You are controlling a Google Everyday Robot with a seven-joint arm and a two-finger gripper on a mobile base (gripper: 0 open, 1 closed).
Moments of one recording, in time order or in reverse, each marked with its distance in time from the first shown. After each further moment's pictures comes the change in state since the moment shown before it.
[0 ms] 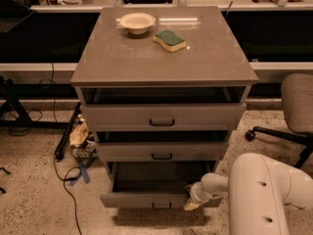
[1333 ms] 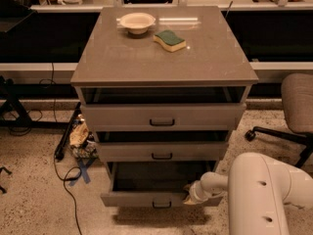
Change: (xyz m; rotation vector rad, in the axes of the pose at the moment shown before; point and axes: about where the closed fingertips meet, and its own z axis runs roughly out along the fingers) arm 0.002 -0.005 -0.004 0.009 0.003 0.000
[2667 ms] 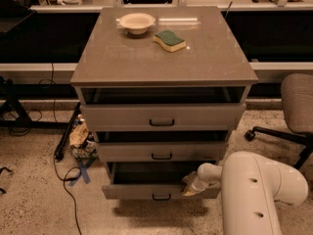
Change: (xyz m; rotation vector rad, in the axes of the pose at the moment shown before) arm -0.011 -0.047 0.007 0.032 0.002 -0.046
